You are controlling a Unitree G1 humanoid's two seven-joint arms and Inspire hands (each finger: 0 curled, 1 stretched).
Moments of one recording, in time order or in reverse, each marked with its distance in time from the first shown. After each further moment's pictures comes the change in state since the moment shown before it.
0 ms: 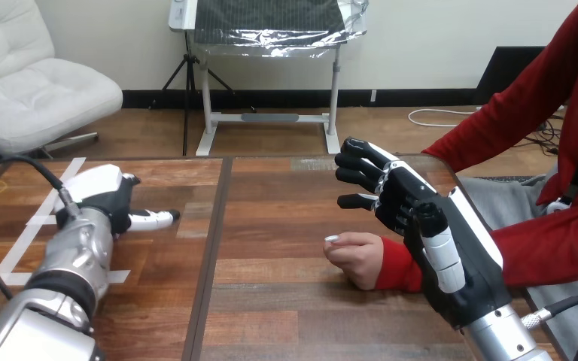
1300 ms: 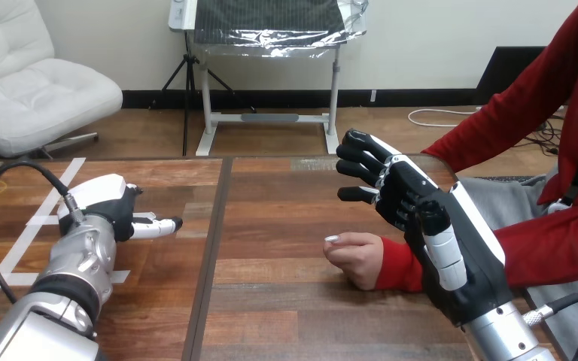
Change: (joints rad) left arm 0.009 -0.007 -0.027 0.000 0.003 0.029 -0.020; right arm 0.000 0.001 0.000 -0.024 0.000 -0.001 -0.001
